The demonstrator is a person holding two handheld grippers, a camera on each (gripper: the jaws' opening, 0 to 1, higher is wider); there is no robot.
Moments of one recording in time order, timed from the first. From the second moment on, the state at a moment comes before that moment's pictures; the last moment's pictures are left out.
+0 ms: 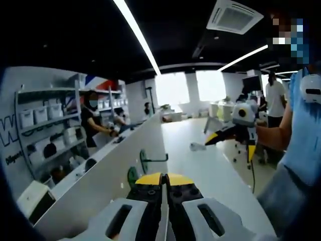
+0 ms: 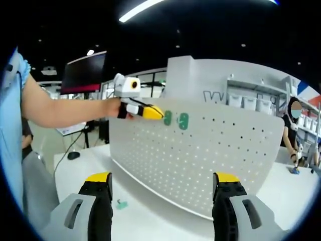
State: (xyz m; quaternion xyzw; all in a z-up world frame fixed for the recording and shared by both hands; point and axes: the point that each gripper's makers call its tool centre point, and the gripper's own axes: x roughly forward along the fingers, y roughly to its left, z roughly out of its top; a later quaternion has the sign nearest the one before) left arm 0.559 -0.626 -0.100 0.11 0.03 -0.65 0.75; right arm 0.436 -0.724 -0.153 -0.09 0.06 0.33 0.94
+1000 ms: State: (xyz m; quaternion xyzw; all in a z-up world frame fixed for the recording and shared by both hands) left arm 0.545 -0.612 -0.104 0.11 0.02 -0.63 0.77; right arm 0.434 -0.715 -0.150 -0.09 0.05 0.34 0.94
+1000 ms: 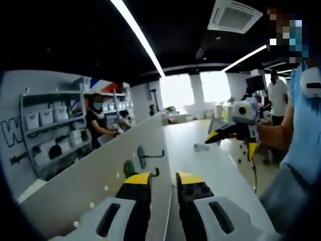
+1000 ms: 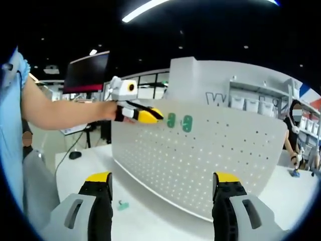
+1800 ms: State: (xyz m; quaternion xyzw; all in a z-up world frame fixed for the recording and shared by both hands) left arm 0.514 -0.590 -0.112 0.09 0.03 -0.60 0.79; right arm 0.432 -0.700 -0.147 -0.10 0.05 0.36 0.93
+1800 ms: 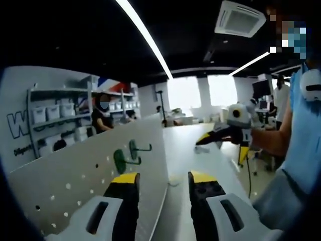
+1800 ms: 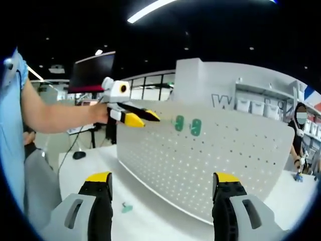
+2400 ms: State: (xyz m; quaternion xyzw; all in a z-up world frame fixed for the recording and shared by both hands) left arm 0.489 -0.573 -0.111 0.07 0.03 -0.59 0.80; right arm 0.426 -0.693 -0.146 -0.10 0.04 0.38 0.92
